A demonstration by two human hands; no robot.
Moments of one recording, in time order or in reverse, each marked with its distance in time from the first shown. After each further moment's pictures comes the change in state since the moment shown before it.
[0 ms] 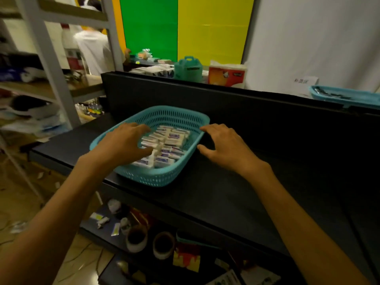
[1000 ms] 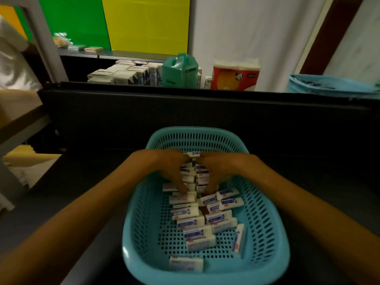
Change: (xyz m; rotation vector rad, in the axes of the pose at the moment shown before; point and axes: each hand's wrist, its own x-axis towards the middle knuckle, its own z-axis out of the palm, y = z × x) left_hand 0.231 -0.063 0.070 0.062 -0.777 0.629; right_hand 0.191 -0.033 0.092 -0.125 -0.821 0.383
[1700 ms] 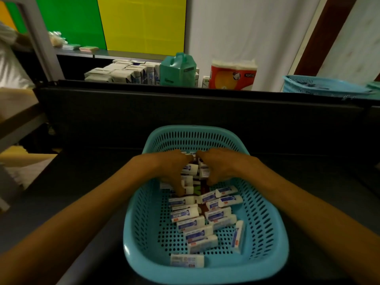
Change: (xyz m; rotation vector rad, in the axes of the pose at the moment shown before) left_hand -0.009 0.006 0.011 0.016 0.113 0.115; right_hand -0.007 0.004 0.009 -0.069 0.188 0.024
